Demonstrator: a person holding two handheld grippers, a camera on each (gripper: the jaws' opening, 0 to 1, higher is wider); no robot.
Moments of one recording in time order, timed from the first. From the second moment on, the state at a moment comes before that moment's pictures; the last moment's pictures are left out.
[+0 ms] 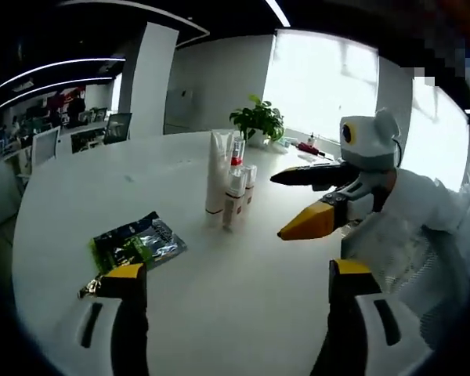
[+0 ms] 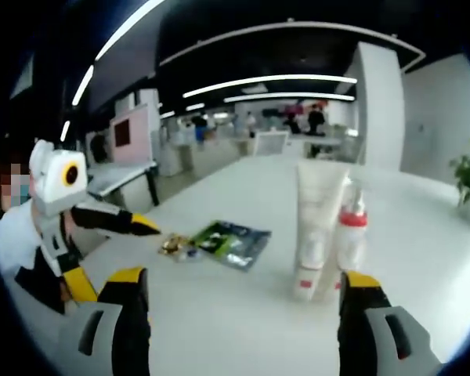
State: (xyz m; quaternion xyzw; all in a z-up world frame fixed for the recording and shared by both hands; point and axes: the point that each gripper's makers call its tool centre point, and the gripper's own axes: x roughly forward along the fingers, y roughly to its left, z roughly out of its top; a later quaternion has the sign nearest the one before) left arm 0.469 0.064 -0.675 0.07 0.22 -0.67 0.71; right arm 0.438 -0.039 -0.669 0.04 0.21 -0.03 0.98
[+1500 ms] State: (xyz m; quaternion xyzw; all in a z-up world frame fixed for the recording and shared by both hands) left arm 0.501 0.077 -0.674 0.08 0.22 -0.62 0.74; right arm 0.445 -0.017 -0.653 -0.01 0.20 0.01 0.98
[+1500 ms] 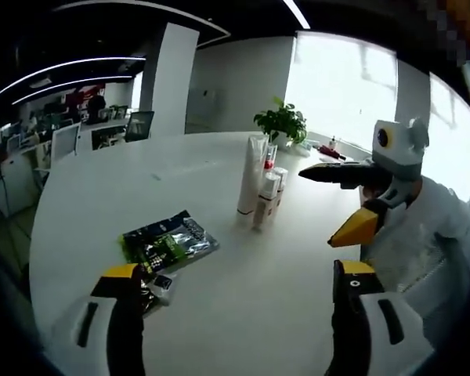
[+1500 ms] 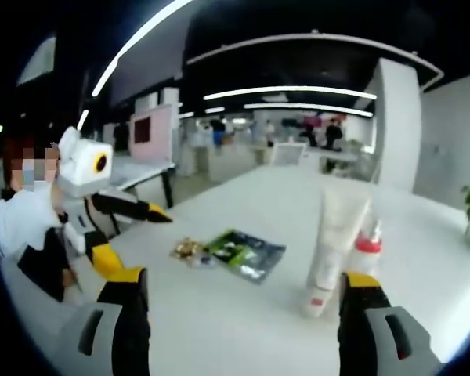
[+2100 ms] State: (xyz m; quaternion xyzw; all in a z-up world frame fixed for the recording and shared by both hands) left arm 0.509 0.093 -0.670 0.06 0.20 -0.61 0.76; right arm 0.452 0.001 -0.669 -0.04 0.22 0.04 0.97
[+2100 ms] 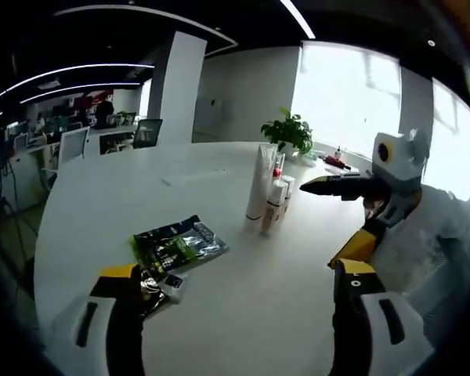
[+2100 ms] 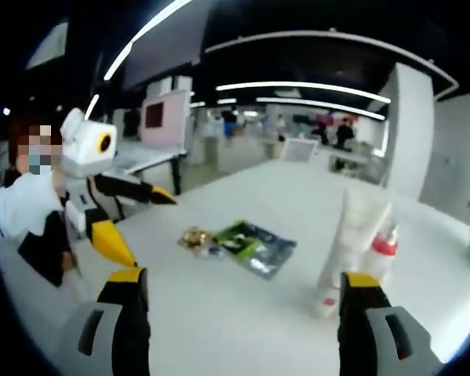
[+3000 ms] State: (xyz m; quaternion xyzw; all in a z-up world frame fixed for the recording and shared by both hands) left arm 0.517 0.110 -0.672 0.03 0.20 -0.60 0.77; right arm 0.499 0.007 -0.682 -0.17 0.26 0.10 0.95
